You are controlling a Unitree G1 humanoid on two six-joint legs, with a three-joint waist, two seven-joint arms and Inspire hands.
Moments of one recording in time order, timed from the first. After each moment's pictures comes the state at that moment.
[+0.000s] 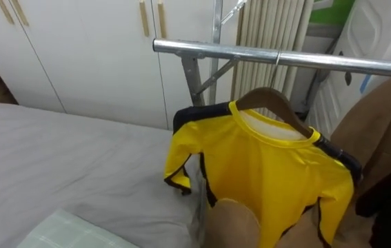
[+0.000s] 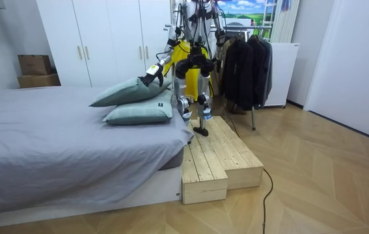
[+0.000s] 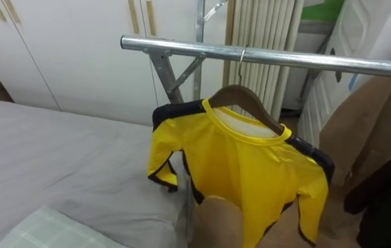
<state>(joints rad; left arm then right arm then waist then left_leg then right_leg) 0.30 0.22 0.37 1.12 -0.11 0.10 0.54 0.19 -0.27 -0.13 0.80 0.24 -0.11 -0.04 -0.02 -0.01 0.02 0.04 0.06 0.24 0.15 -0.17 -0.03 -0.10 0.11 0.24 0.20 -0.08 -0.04</state>
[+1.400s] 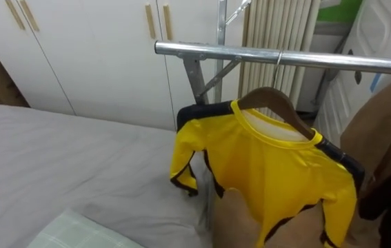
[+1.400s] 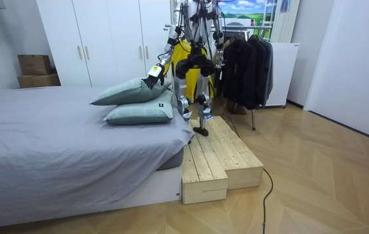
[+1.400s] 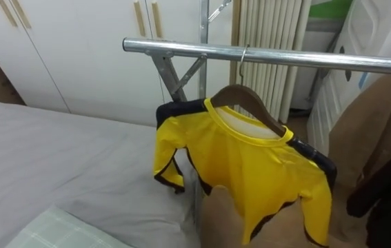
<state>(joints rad) 0.27 0.23 0.28 1.18 -0.29 0.06 0.48 0.08 -0.25 0.00 1.28 0.31 -0.08 0.15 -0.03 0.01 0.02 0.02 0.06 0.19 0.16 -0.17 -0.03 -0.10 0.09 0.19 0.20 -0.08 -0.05</state>
